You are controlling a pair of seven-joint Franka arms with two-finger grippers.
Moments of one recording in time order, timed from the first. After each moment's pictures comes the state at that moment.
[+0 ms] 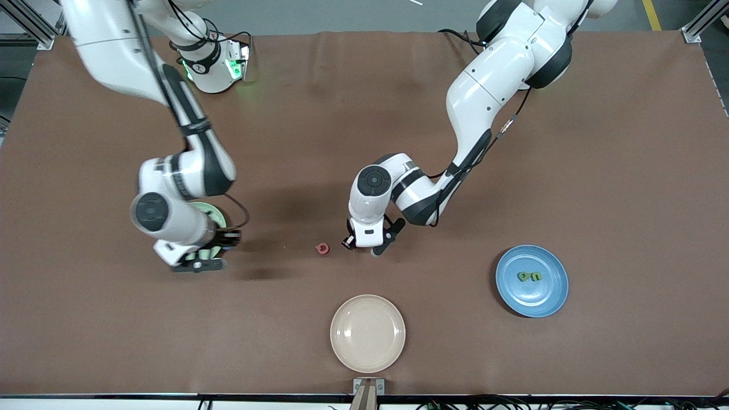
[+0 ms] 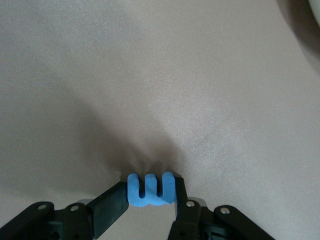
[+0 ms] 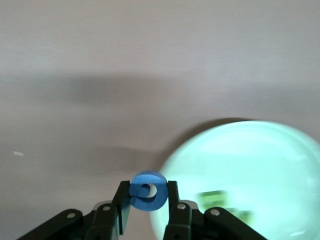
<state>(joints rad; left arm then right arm) -0.53 1.09 -0.36 -1.14 0.36 2.35 -1.81 0.18 0.52 -0.05 -1.80 0.05 2.24 -0.01</state>
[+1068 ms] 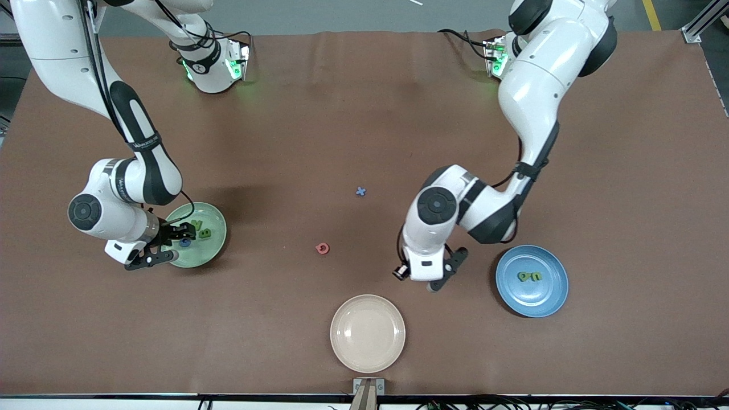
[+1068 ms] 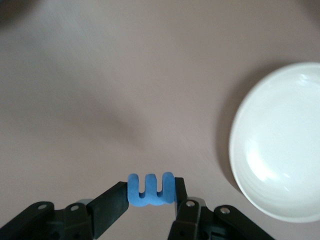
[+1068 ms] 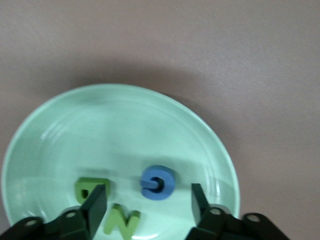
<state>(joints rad) -0.31 0.92 -0.35 -1.16 0.36 2.14 -1.49 0.01 0.53 -0.02 -1.93 0.06 2.37 -0.27</state>
